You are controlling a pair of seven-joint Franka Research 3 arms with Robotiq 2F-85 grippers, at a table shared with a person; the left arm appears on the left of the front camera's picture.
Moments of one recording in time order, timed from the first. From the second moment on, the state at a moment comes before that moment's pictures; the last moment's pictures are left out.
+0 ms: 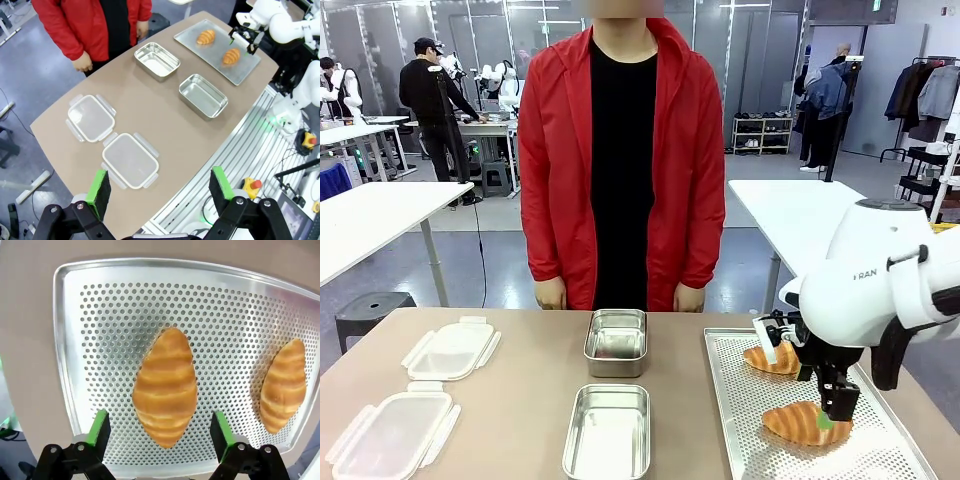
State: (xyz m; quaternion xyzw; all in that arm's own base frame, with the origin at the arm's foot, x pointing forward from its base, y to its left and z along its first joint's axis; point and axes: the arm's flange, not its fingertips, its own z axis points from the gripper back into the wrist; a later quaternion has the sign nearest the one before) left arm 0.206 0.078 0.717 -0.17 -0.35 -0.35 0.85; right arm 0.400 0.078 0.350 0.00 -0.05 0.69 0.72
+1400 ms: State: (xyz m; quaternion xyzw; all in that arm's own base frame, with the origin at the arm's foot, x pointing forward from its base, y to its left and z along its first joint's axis) left arm 0.206 0.078 0.717 -0.17 -0.35 -0.35 0.85; right arm 0.415 0.073 0.290 0.01 -0.04 0.65 0.76
